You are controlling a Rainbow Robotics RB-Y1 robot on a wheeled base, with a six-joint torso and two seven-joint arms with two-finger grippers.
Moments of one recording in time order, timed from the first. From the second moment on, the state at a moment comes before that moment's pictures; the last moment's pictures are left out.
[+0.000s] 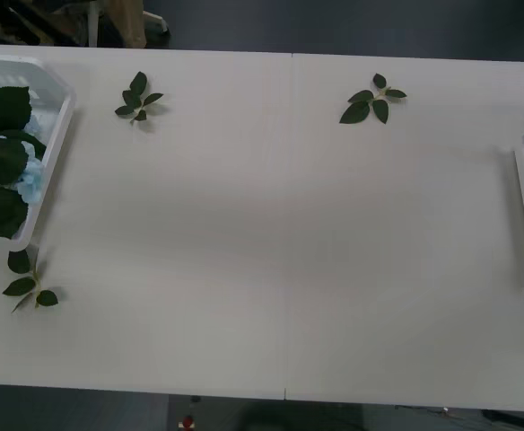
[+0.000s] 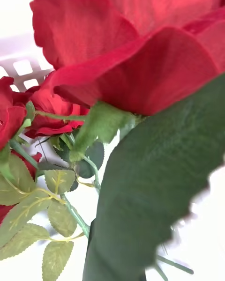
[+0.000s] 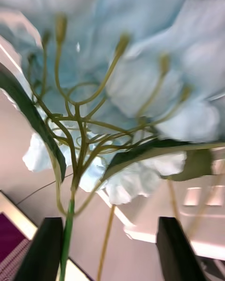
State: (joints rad) right arm -0.28 -1.00 -0.24 -1.23 -0.65 1.03 1.36; left arm -0.64 1.23 -0.54 -1.33 0.59 1.21 -1.95
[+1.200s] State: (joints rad) right arm -0.29 -1.00 -0.22 -1.61 -1.12 1.40 2.05; left arm -0.22 0.50 -0.19 -1.69 1.39 0.92 -2.40
